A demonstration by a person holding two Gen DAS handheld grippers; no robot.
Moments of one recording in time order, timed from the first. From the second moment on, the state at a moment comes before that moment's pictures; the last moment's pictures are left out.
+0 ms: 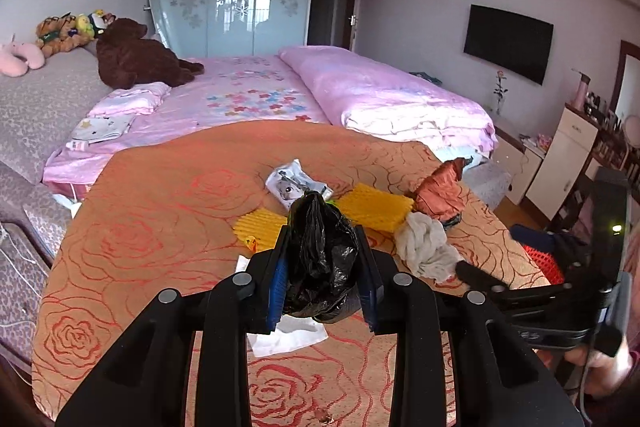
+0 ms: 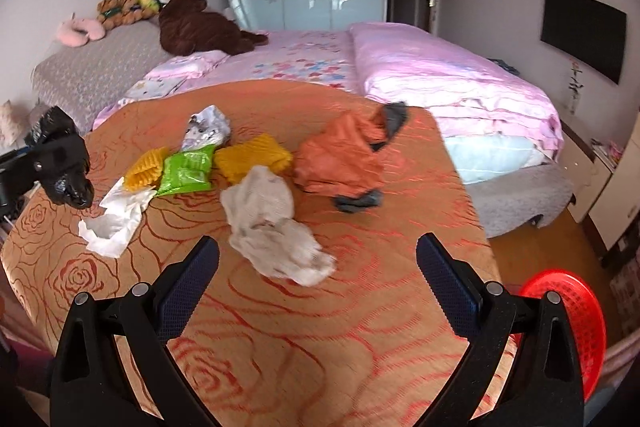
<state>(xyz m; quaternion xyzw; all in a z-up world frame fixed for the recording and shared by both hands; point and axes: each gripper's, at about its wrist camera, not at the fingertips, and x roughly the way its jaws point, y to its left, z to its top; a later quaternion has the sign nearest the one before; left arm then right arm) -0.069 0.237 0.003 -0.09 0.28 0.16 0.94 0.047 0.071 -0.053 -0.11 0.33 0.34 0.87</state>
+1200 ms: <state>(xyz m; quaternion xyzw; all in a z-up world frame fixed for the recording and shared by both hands) -0.068 0.239 0.000 -0.09 0.28 0.17 0.94 0.055 0.078 -0.048 -0.08 0.36 0.32 0.87</state>
